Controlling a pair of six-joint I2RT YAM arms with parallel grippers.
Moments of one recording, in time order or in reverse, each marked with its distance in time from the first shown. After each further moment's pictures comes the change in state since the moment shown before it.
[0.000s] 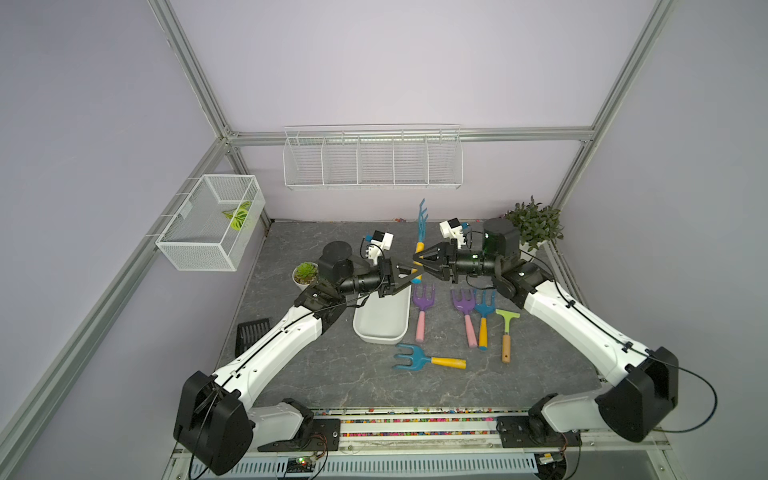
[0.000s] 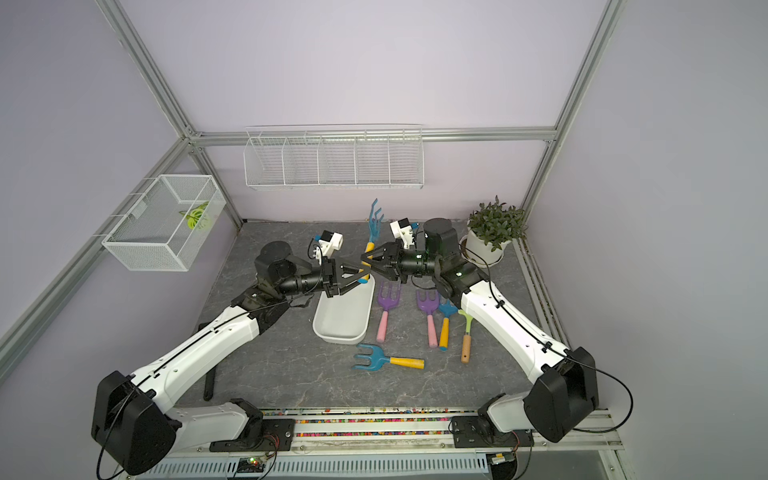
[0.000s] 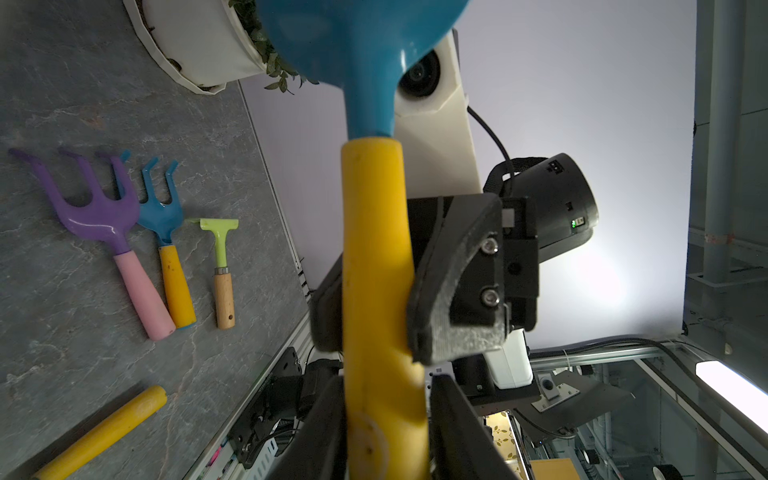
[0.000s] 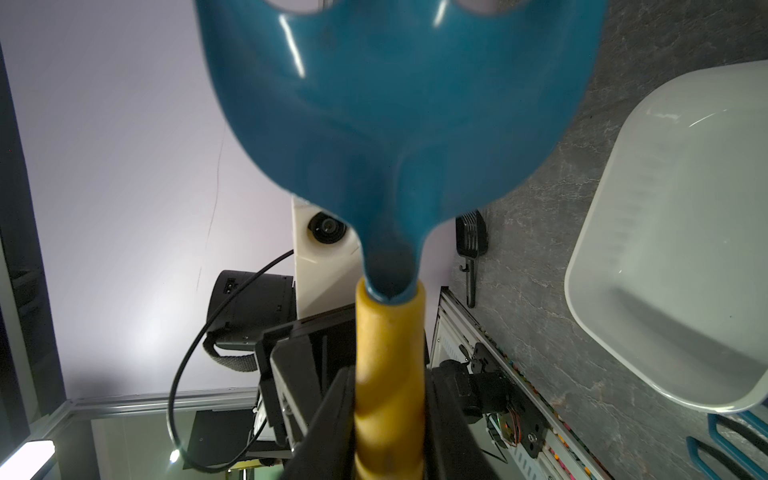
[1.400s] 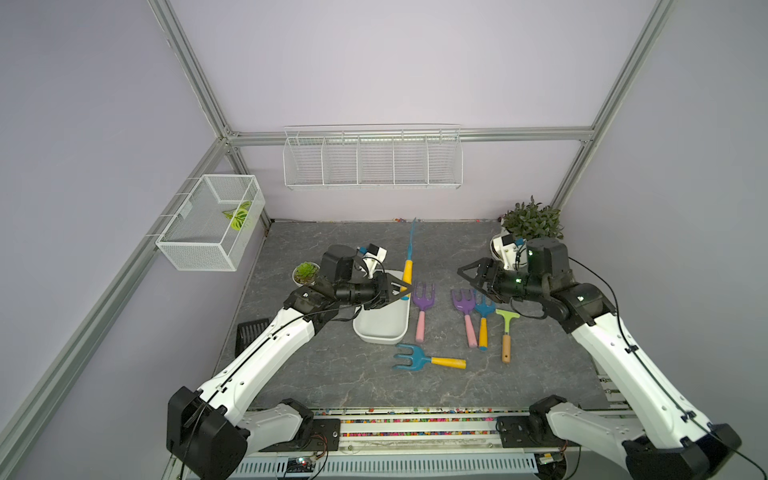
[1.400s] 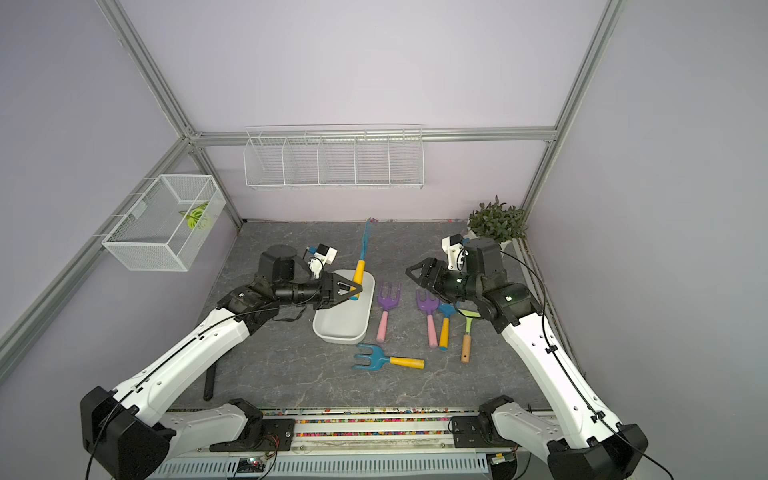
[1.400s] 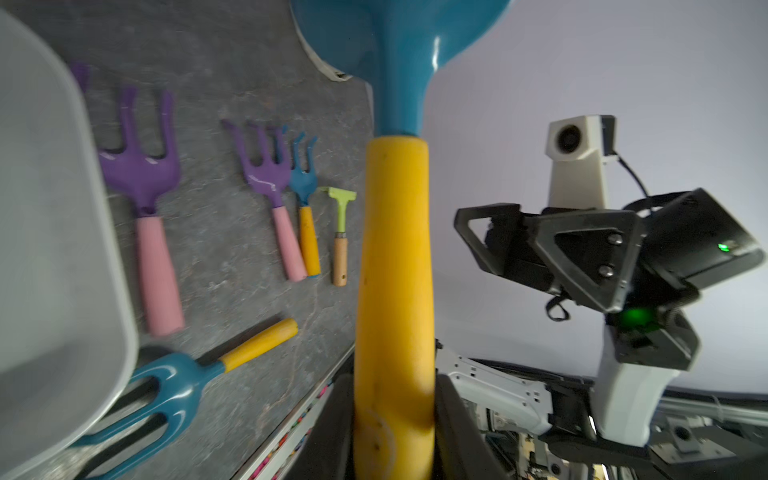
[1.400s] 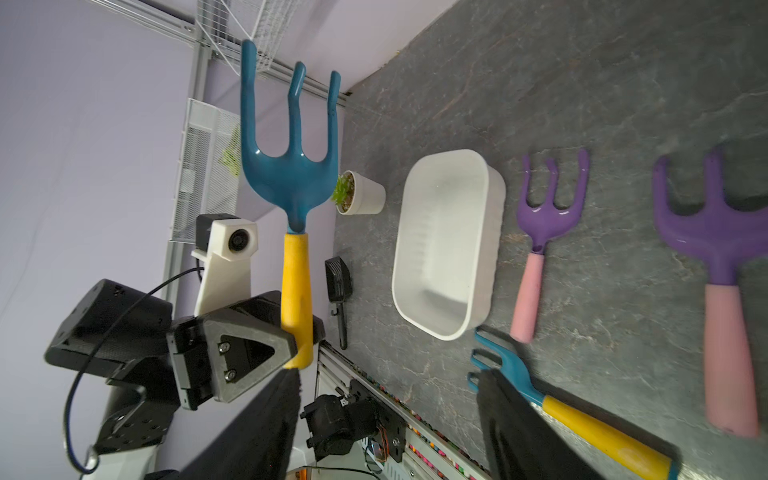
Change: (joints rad) left arm 0.007 -0.062 0.079 -0.662 -0.238 0.420; right arm -0.158 -0.312 -0.084 -0.555 0.310 -0.352
